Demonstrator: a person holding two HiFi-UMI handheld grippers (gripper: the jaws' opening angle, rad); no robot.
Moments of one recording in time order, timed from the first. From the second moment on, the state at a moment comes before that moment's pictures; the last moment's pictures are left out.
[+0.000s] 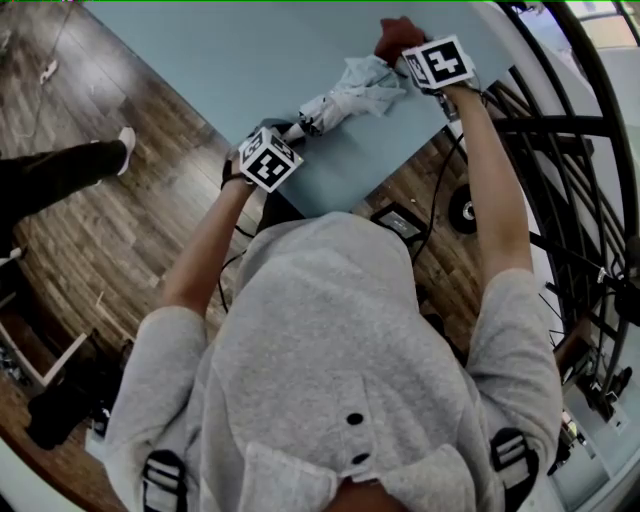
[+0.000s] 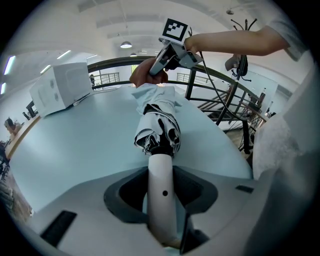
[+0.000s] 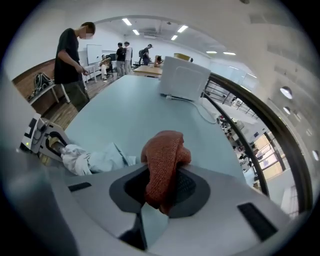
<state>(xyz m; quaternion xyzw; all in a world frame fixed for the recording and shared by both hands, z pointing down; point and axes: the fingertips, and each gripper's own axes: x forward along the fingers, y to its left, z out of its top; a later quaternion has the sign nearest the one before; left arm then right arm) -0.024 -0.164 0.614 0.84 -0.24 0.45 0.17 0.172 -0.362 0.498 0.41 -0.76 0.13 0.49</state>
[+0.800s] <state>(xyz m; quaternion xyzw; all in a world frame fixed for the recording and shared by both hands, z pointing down) -0.023 -0.164 0.612 0.85 -0.24 0.44 0.17 0.065 -0.311 0.545 0.17 -0.78 0.15 0.59</state>
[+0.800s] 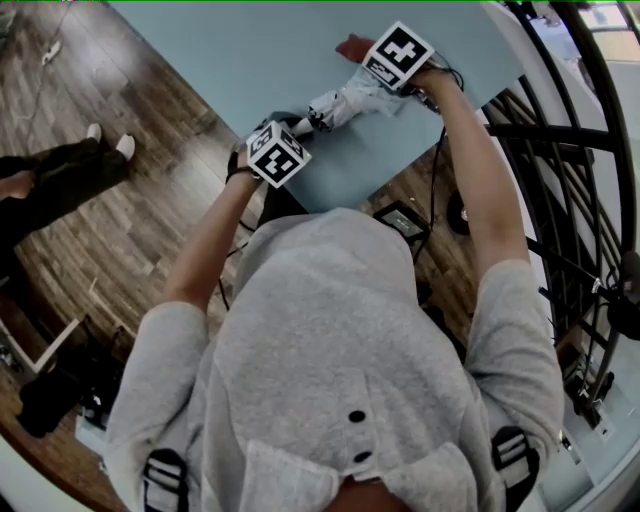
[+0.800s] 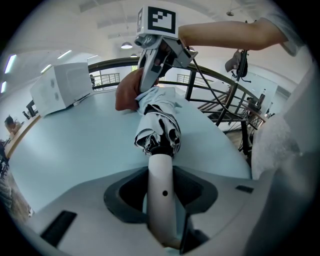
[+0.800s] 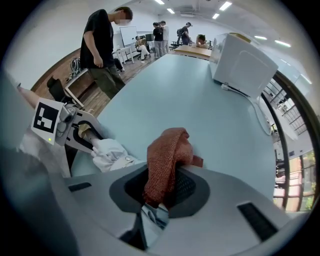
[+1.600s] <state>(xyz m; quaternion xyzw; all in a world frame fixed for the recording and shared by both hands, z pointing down) -0.027 -0.167 0.612 0.84 -0.25 0.44 0.17 0.018 -0.264 0.560 0.08 -0.76 0.21 0.61</state>
